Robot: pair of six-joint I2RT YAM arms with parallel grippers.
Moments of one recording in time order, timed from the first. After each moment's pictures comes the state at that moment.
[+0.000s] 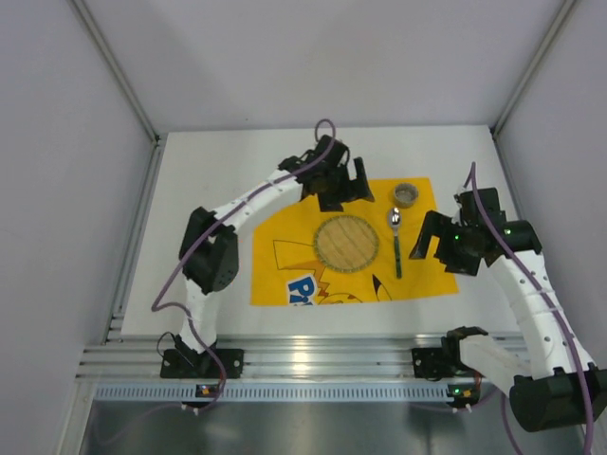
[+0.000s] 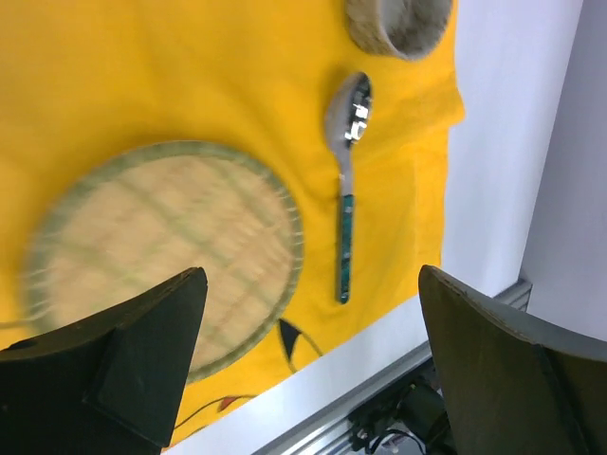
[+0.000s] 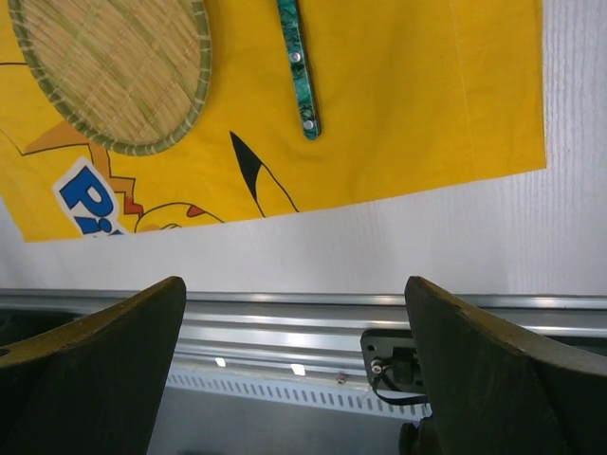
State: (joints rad) left arm -0.73 2.12 1.89 -0.58 0.18 -0.86; right arm 0.14 0.98 1.03 -1.13 -0.14 0.45
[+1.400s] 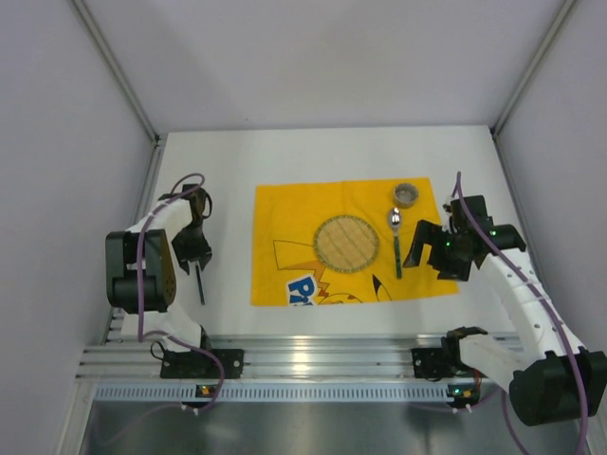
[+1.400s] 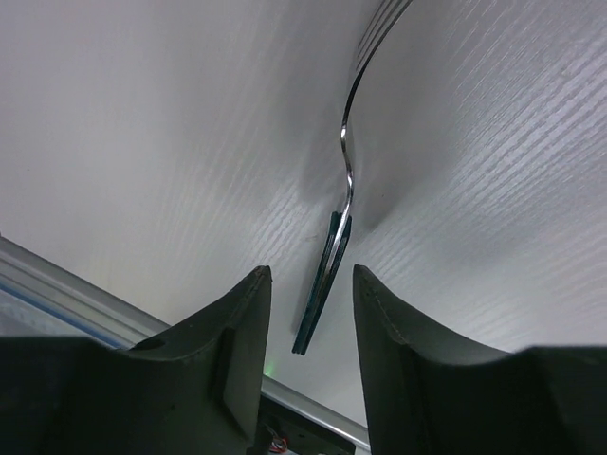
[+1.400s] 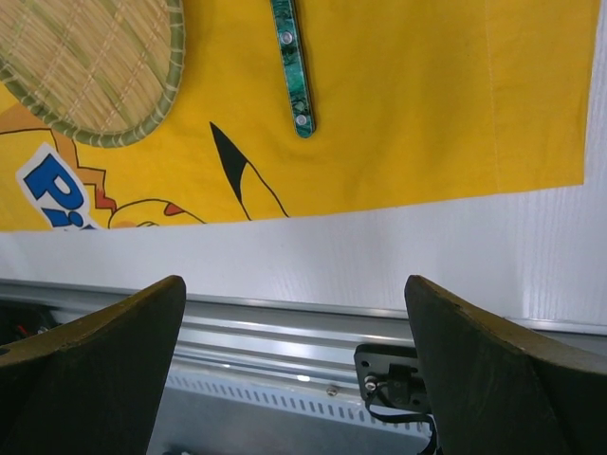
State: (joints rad) left arm 0.05 1.68 1.06 -0.93 -0.31 -0.44; right arm 0.14 1.02 0.89 -1.02 -0.19 0.43
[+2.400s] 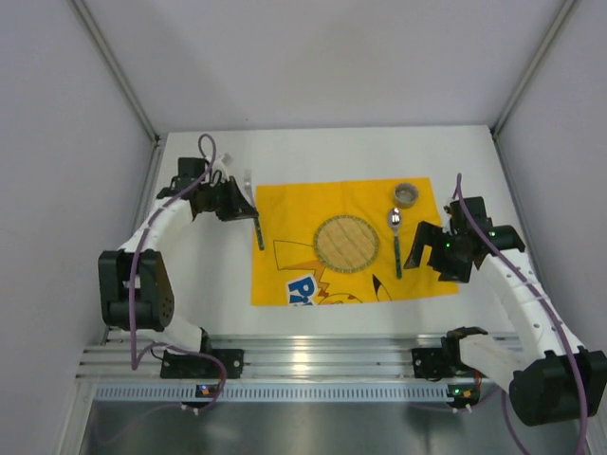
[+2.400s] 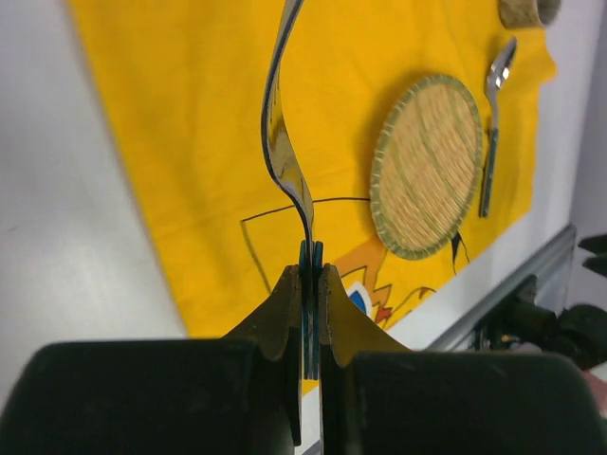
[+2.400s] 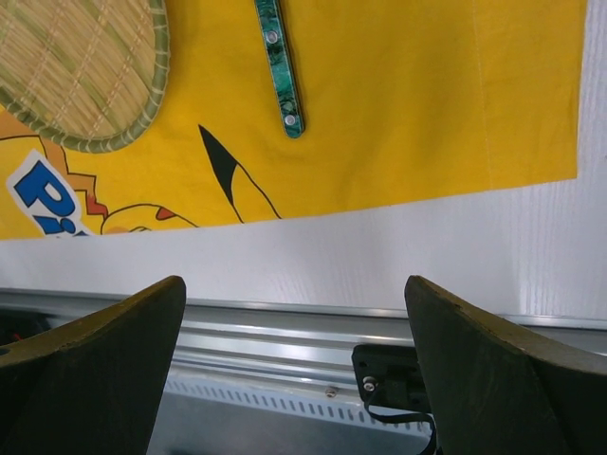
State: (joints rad) left arm 0.01 1.52 1.12 -0.50 0.58 -0.30; right arm 0.14 1.01 0.88 -1.02 -0.17 0.44
